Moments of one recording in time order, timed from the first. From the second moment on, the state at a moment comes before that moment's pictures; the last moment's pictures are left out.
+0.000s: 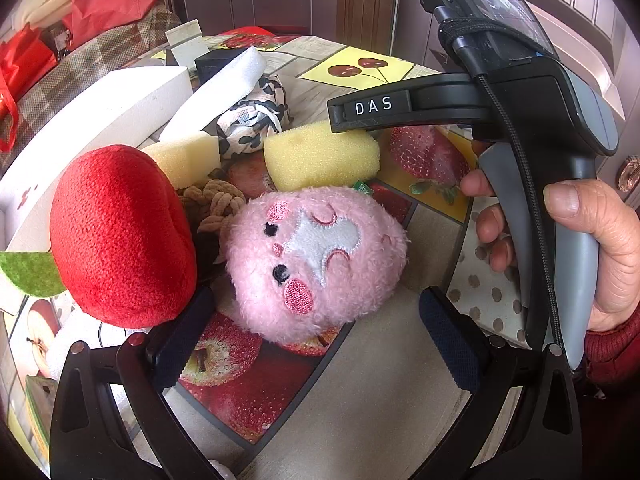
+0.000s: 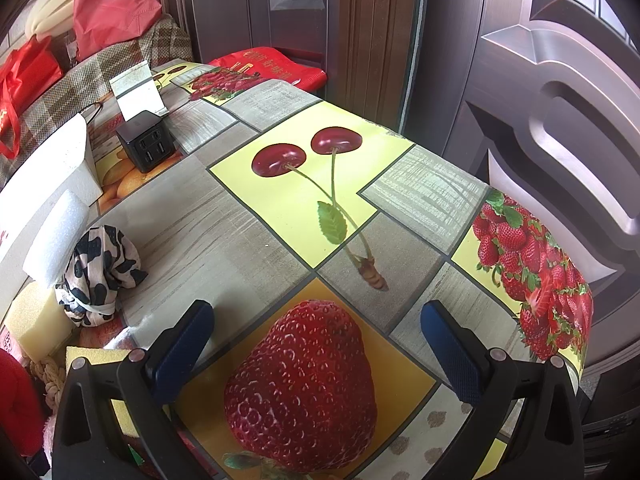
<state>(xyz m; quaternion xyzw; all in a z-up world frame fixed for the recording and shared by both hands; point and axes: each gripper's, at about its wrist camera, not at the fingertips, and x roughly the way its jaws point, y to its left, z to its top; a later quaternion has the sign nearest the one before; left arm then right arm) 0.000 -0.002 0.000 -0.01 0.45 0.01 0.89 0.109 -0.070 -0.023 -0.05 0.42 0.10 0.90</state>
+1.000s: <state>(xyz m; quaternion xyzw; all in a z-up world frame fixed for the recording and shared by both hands) -0.007 -0.008 0.006 0.01 0.44 -0.05 0.90 0.106 -0.074 -0.020 -0.05 0.42 0.10 0.90</state>
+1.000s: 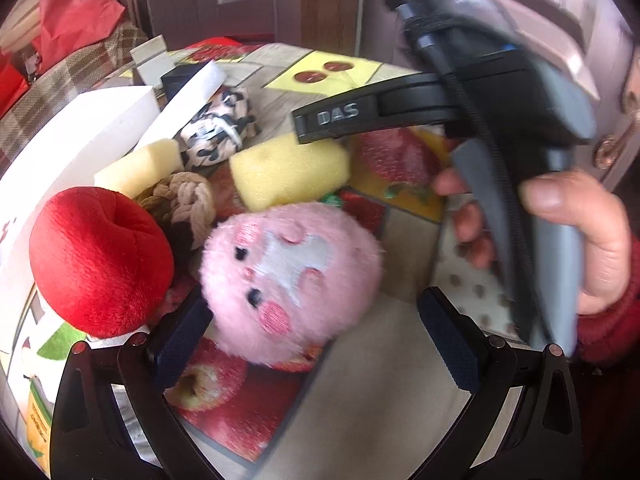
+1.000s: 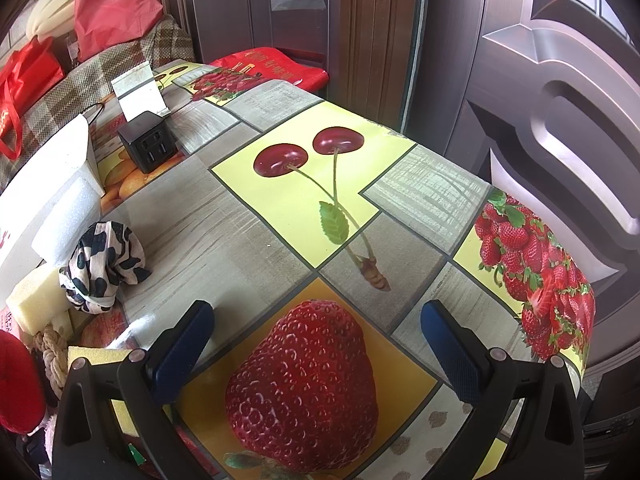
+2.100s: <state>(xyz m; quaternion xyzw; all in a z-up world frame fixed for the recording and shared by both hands) -0.144 0.139 0.018 0.03 0.42 0.15 0.89 -0.001 -0.040 -0.016 -0.22 0.35 0.53 0.74</state>
